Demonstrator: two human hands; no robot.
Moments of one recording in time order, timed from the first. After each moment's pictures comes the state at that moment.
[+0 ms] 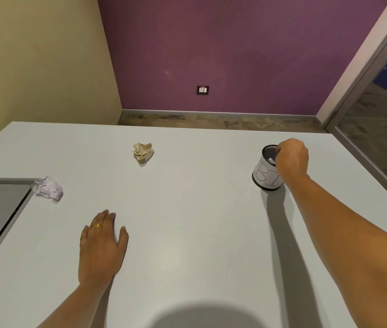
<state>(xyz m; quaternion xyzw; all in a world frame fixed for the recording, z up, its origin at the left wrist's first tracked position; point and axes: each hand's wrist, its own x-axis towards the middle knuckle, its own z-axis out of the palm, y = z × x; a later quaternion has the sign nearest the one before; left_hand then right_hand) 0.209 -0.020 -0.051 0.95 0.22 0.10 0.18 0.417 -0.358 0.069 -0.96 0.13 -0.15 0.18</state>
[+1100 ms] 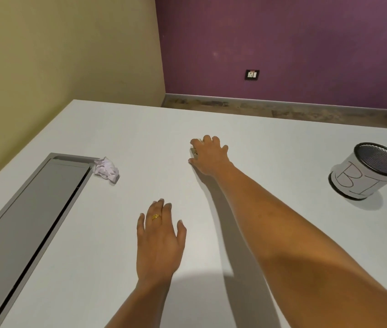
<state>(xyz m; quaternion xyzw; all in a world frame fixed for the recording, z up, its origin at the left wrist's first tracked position) 0.210 -0.020 -0.055 0.96 0.22 0.09 0.16 0.423 -0.076 -0.017 -0.96 -0.26 0.03 0.07</state>
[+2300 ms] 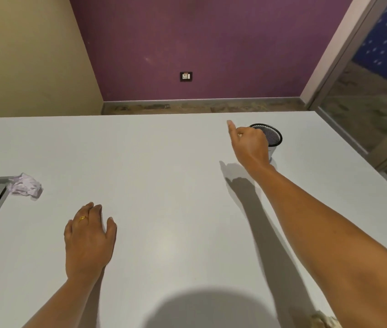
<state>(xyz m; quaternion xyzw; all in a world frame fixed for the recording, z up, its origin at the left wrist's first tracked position) 0.207 -0.023 -0.049 0.96 0.20 0.11 0.17 0.384 -0.311 0.052 -0.94 0.00 -0.20 0.29</state>
